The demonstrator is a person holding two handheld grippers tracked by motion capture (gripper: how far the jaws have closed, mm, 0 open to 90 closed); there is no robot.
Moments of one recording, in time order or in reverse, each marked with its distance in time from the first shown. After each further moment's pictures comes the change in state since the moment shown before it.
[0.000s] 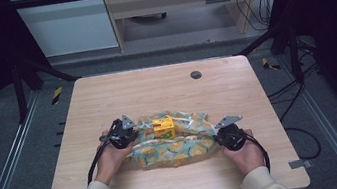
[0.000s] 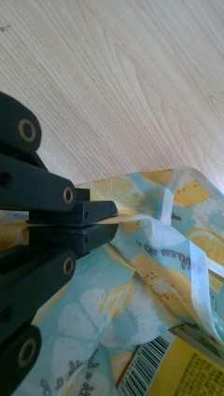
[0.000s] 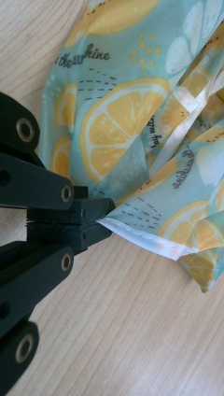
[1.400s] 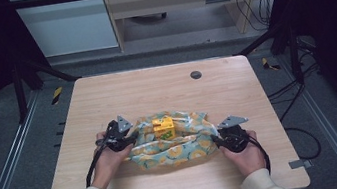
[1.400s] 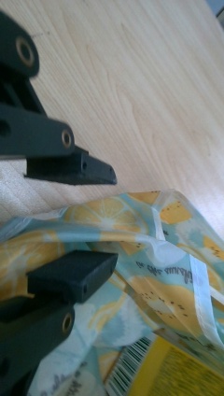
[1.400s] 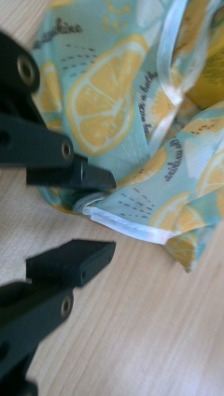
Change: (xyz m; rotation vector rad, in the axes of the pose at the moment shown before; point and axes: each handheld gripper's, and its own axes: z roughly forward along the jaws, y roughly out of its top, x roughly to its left) left arm -0.004 -0.001 -0.021 -0.076 0.089 -0.030; right arm 0.003 -0.002 -0.011 -0.102 -0.034 0.054
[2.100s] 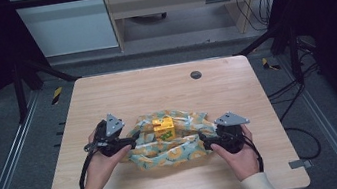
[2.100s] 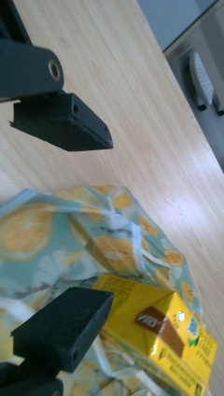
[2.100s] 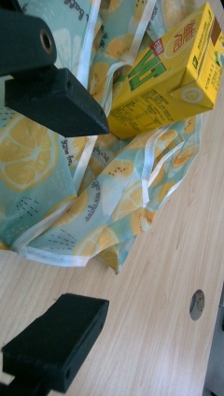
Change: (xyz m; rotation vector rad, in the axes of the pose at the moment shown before) left arm -0.006 0.012 -0.064 -0.155 -0.008 -0.050; right arm 0.023 0.023 -0.018 -0.197 -0.019 0.074
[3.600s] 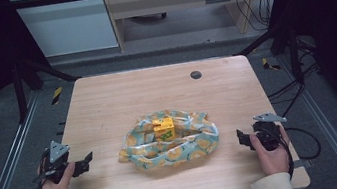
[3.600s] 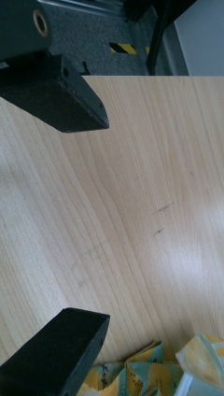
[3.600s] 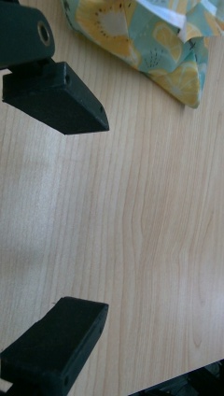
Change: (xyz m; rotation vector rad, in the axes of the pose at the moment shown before) left arm 0.084 -0.114 -0.061 0.047 0.183 -0.218; right arm -0.092 -0.050 -0.025 0.149 -0.246 0.205
